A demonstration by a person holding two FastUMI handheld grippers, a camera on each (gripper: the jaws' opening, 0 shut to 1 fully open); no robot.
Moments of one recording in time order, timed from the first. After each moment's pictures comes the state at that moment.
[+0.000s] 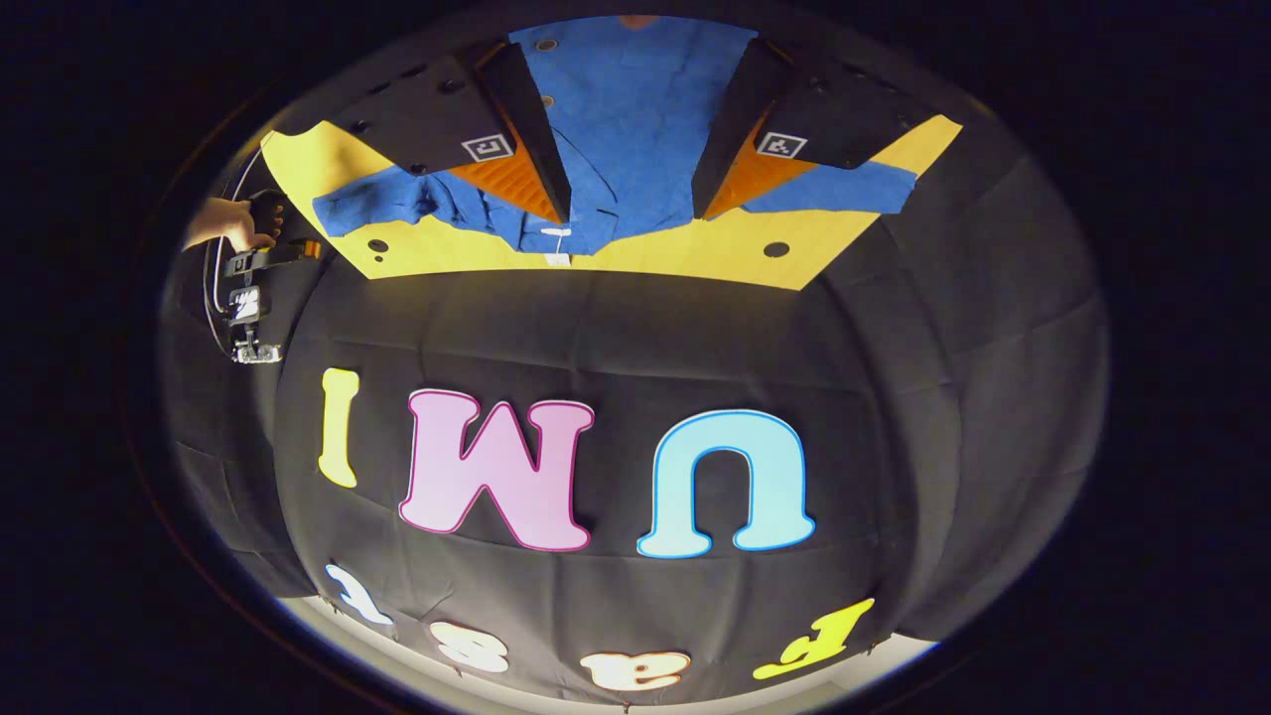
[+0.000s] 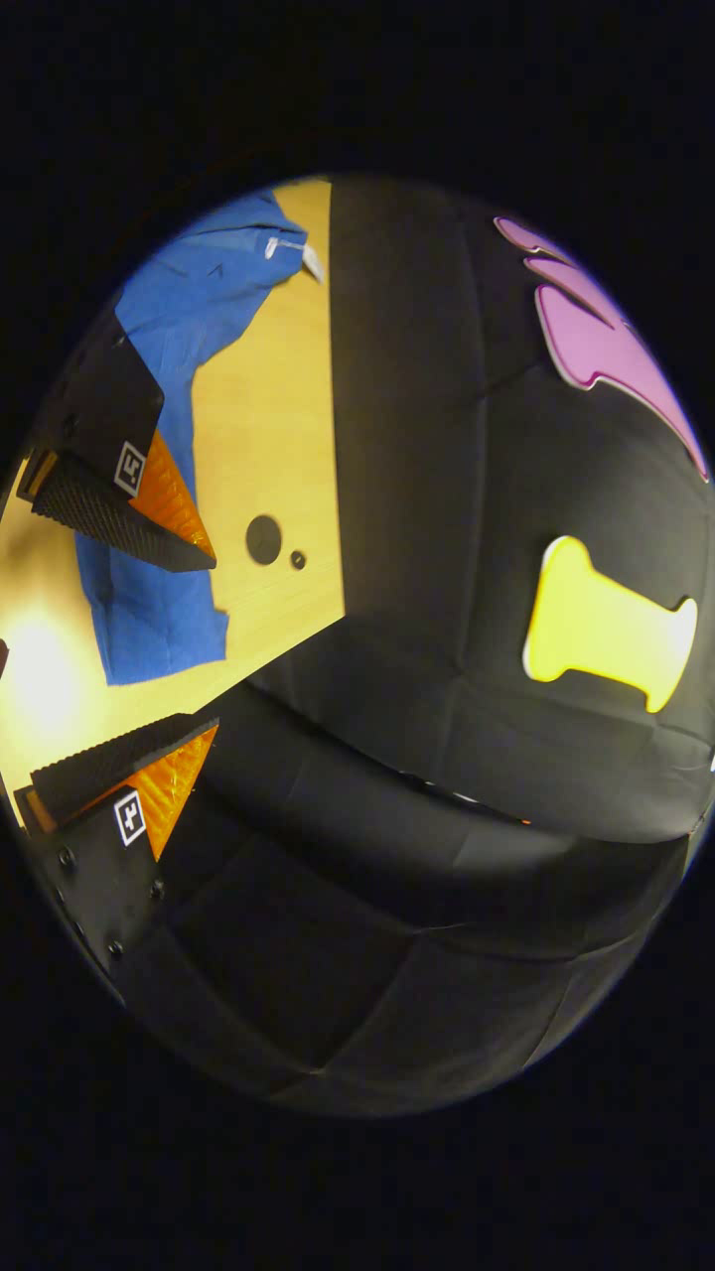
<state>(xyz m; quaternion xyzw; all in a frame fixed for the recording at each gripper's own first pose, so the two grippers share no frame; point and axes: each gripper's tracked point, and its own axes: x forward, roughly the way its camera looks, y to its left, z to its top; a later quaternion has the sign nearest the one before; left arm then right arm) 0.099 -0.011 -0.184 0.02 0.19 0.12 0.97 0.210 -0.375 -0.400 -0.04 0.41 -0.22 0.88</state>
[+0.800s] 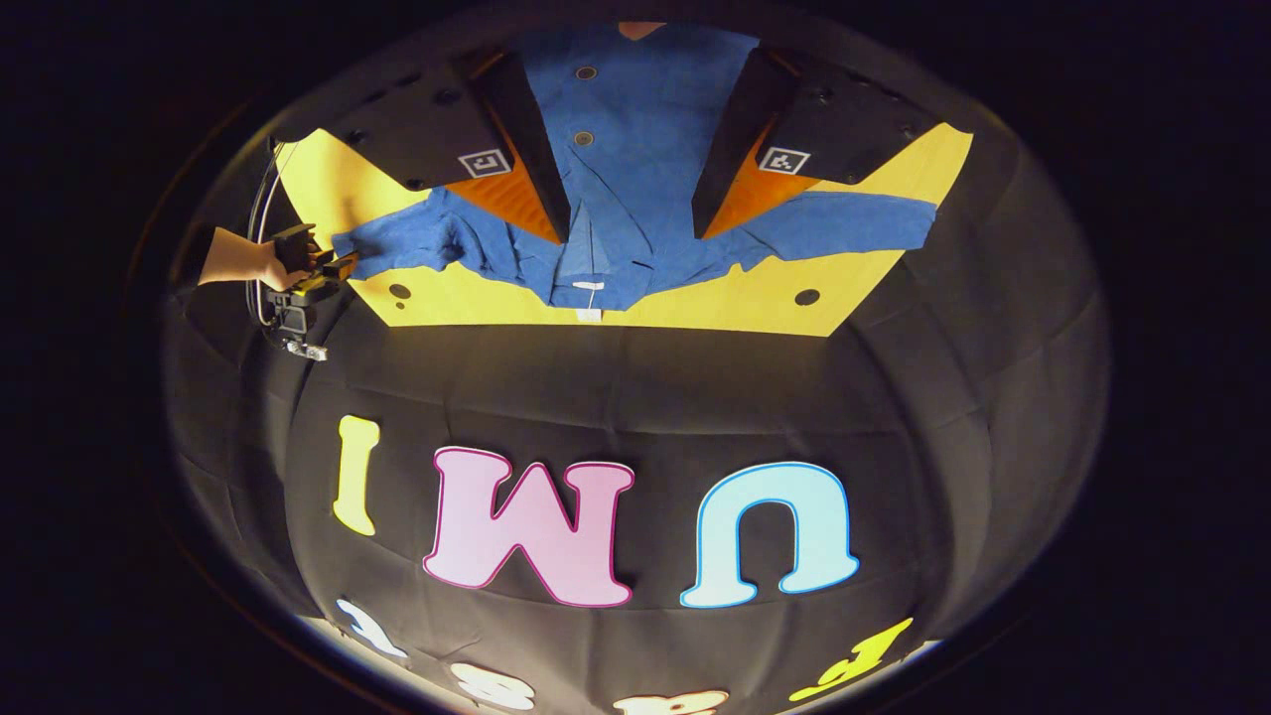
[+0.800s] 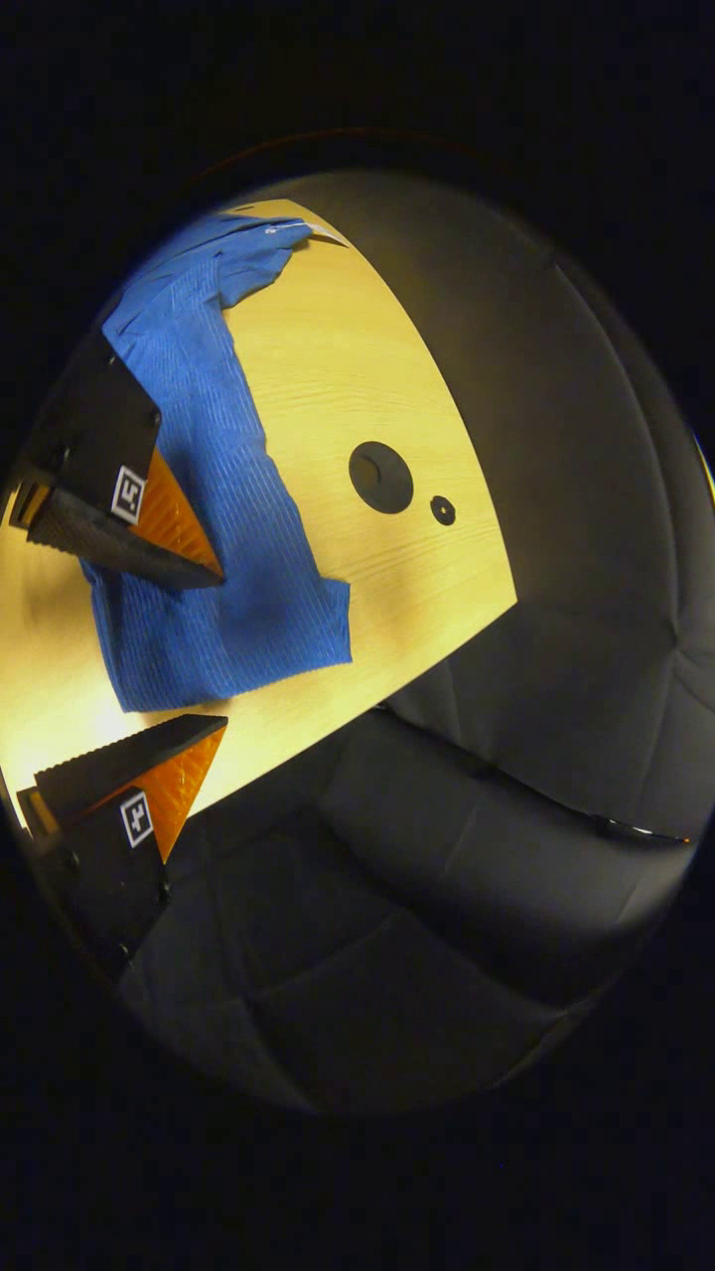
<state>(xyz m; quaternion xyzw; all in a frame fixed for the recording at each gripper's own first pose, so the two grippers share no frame) 0.099 -0.050 -0.212 0.02 0.27 0.10 0.96 0.194 -0.389 -0.492 0.09 0.60 -0.19 0.77</state>
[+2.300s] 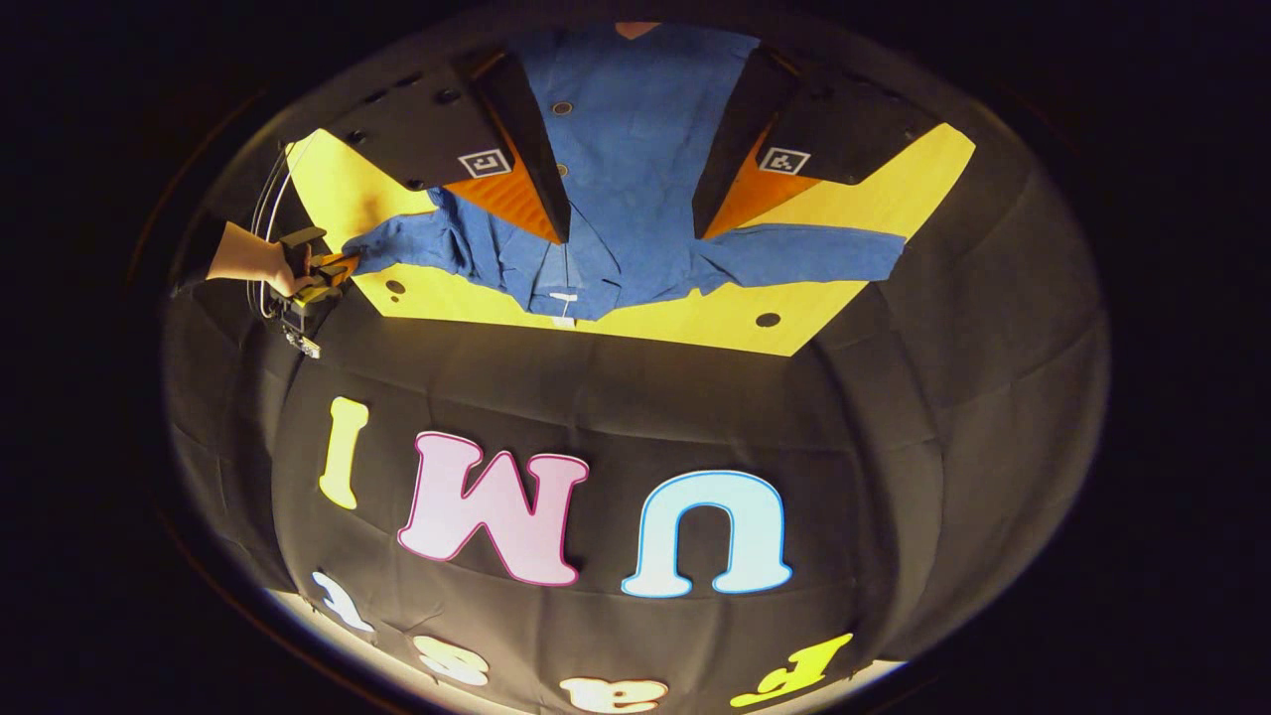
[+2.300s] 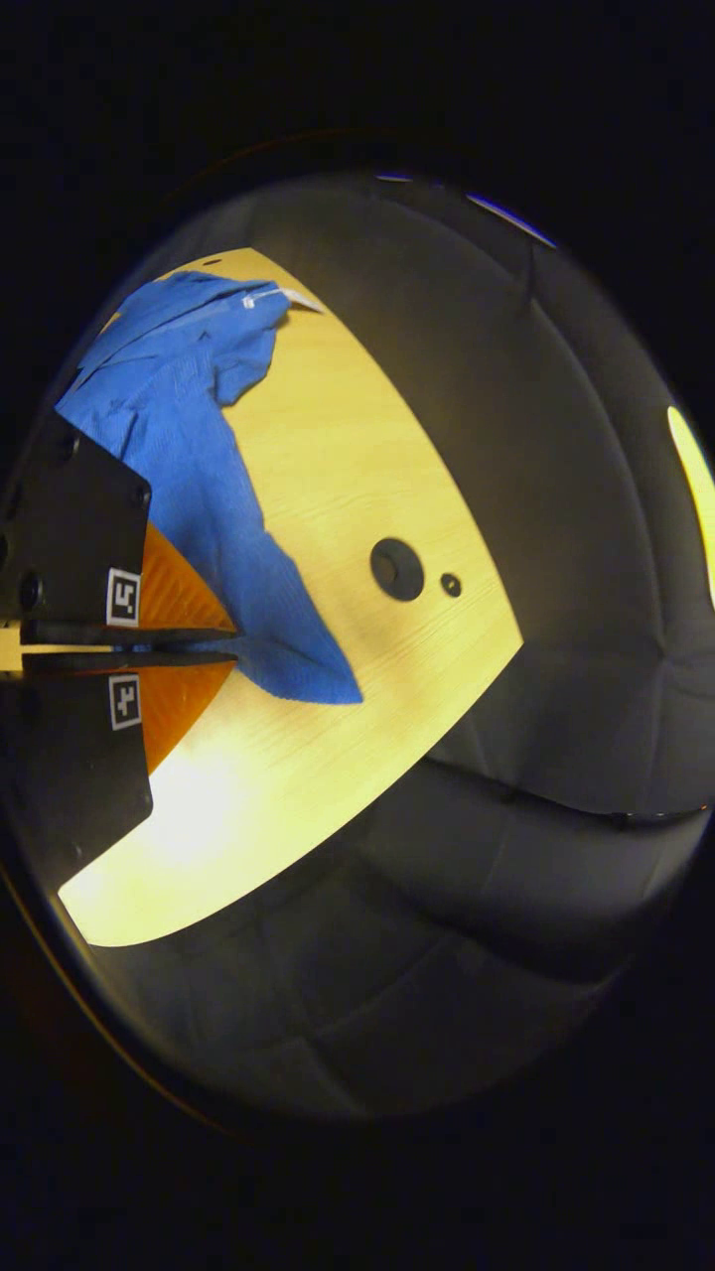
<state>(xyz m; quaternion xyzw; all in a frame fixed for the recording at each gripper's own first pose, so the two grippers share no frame) 0.015 -0.012 -0.206 -0.01 0.25 0.12 0.96 0.195 -0.326 -0.439 0.17 0.58 -0.17 0.78</state>
